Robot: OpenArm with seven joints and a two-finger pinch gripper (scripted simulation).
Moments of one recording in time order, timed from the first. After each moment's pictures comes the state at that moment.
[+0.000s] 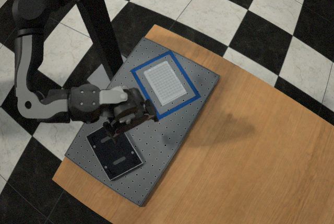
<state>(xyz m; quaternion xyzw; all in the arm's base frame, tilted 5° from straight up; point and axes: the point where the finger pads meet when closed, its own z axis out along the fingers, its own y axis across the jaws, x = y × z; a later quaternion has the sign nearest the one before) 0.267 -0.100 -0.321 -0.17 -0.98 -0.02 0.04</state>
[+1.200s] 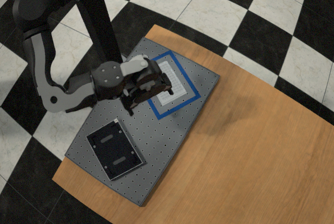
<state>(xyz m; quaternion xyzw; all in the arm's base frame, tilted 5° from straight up) 0.242 -0.013 -0.332 -0.17 -0.98 -0.02 0.04</state>
